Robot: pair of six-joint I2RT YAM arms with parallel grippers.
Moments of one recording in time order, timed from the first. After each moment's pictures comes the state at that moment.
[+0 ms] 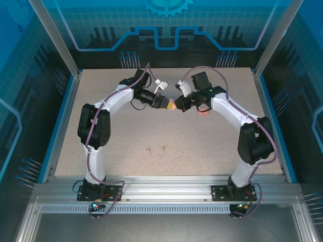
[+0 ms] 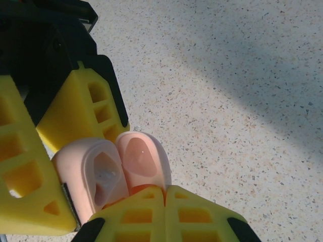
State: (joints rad) left arm -0.33 2.06 1.69 -0.74 1.14 -0.02; right arm 0.38 1.75 1.42 -0.58 -0.51 -0.10
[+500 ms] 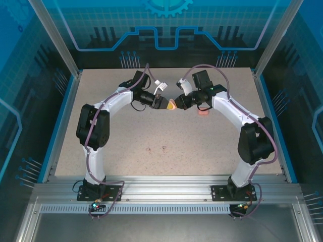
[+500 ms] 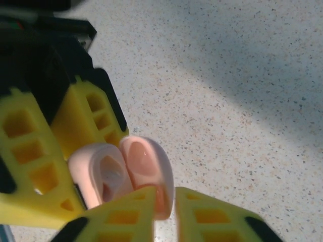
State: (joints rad) left arm -0.33 2.03 1.60 -0.61 1.15 -0.05; right arm 0.37 1.75 1.46 -0.61 -0.50 -0.06
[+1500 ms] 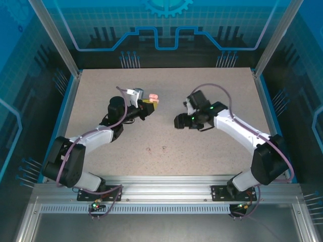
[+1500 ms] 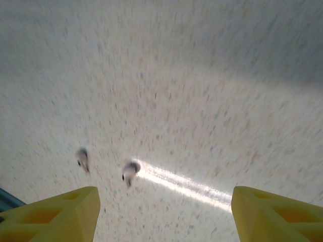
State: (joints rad) left arm -0.32 1.45 0.70 0.62 0.54 -0.36; right arm 0.57 1.50 1.16 -0.76 -0.20 0.49
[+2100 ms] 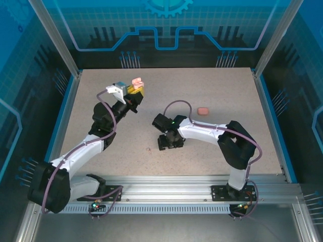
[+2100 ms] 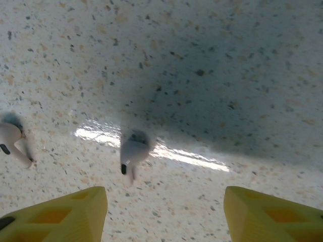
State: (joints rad) left arm -0.33 1.18 0.66 0.73 0.25 -0.26; right arm 0.90 1.85 1.28 -0.83 0.02 0.73
